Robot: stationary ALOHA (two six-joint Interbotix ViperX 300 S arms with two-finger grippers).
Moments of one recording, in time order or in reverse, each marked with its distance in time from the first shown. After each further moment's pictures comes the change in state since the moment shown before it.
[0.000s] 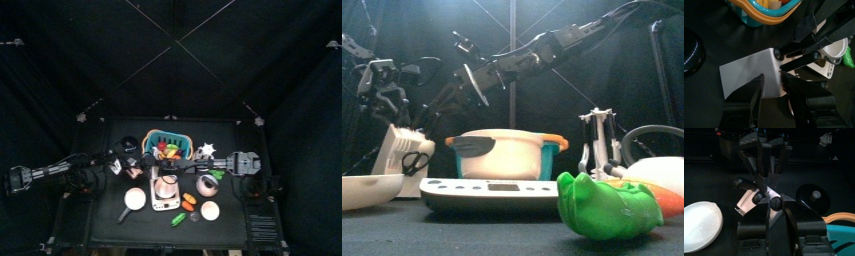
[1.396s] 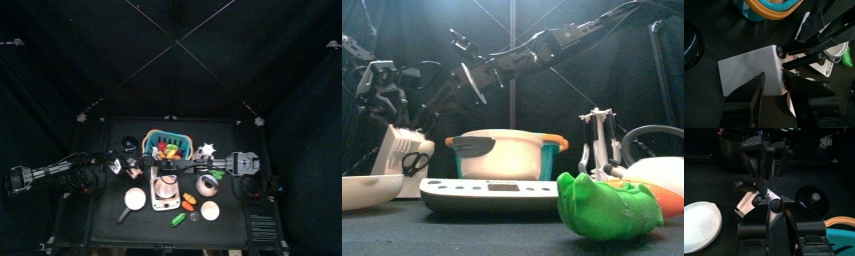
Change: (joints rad) left arm 0.029 0.026 0.008 -0.025 0.058 -0.002; right arm 0.020 0.003 -0.028 -0.026 0.012 0.000
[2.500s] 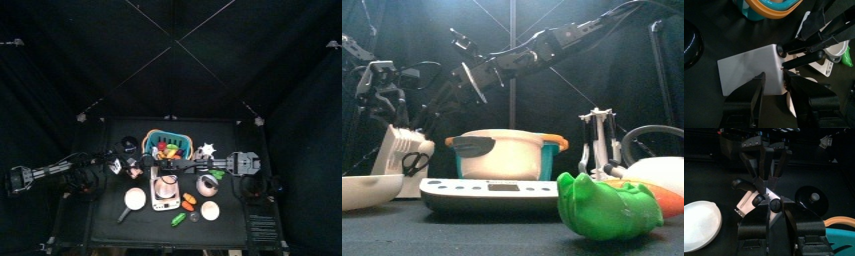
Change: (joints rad) left arm 0.002 -0.002 0.005 0.000 -0.002 -0.002; right arm 0.009 -0.008 0.002 -0.003 -0.003 -0.002
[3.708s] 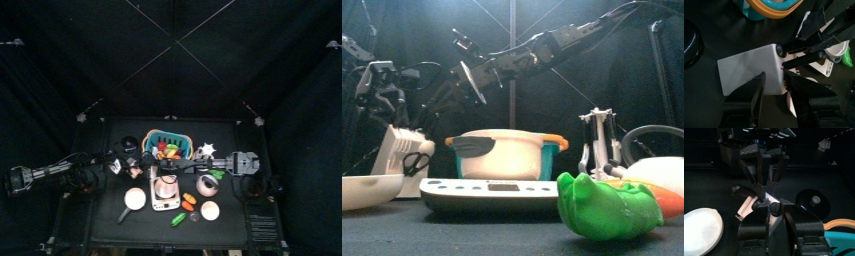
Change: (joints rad) left arm 0.003 0.000 0.005 -0.002 0.000 0.000; right arm 0.002 0.002 0.002 0.041 -0.067 0.000
